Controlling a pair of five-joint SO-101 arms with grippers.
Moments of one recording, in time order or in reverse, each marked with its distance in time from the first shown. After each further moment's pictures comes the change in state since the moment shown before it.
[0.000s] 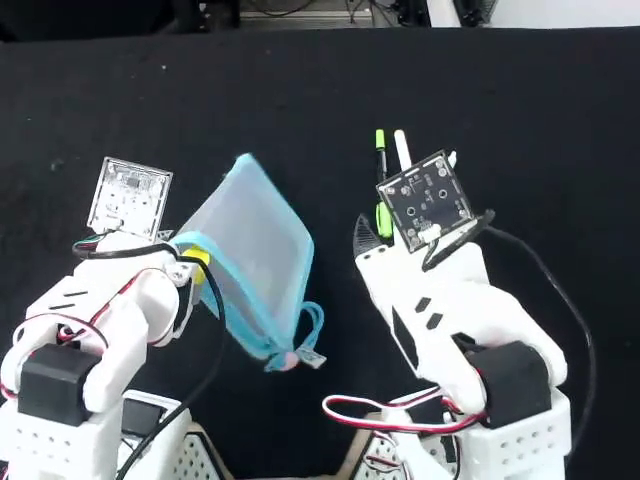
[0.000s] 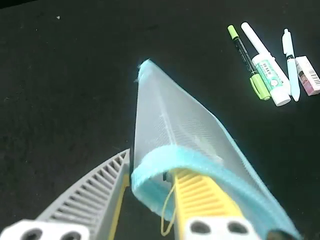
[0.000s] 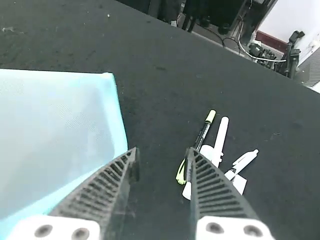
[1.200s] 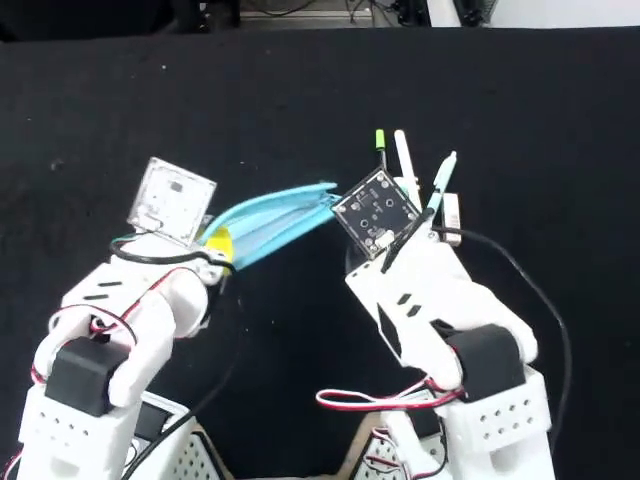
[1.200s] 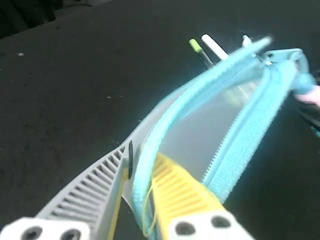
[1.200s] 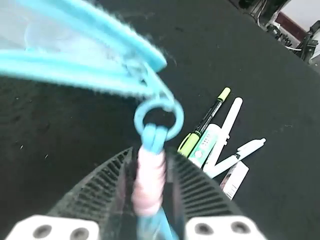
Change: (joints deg) left arm 6.6 -0.8 8.1 -12.7 -0.5; right arm -1.0 0.1 7.7 0.8 10.4
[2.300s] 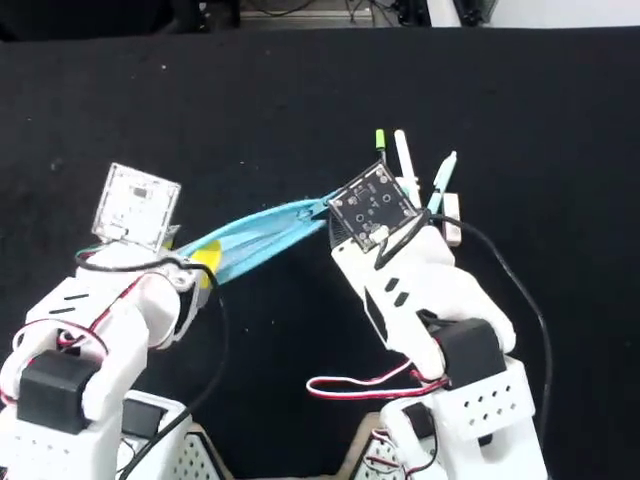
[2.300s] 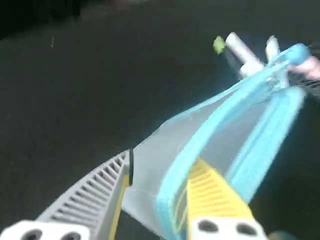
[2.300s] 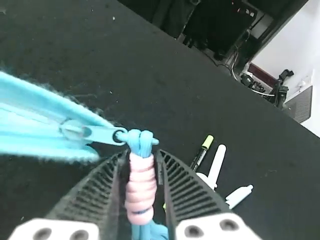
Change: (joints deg) left arm -5.6 -0.1 -7.5 11.3 -2.0; right arm -0.7 0.0 9.2 -21.0 0.0
